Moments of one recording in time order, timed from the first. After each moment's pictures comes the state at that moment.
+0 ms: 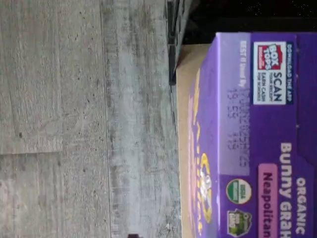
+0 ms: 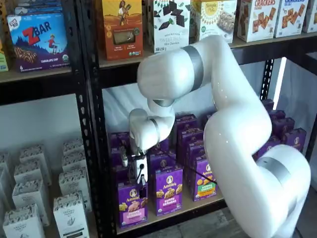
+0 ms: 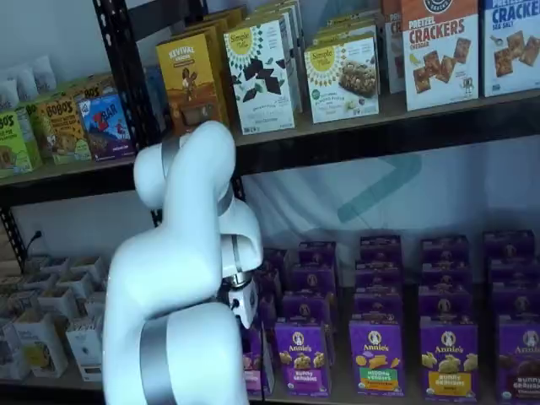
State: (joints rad) arm 0.37 0.98 -1.46 0.01 0.46 -1.20
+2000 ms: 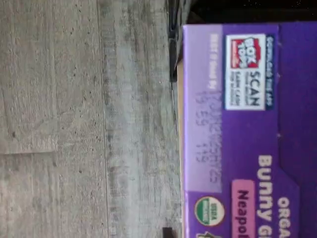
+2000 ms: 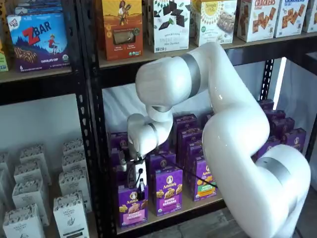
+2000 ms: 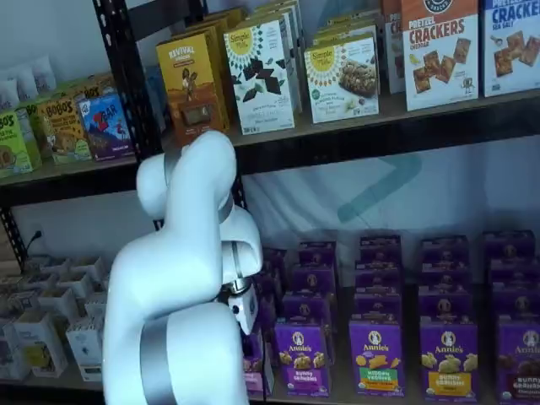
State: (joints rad) arm 0.37 1.04 -1.51 -0.03 0.47 -1.16
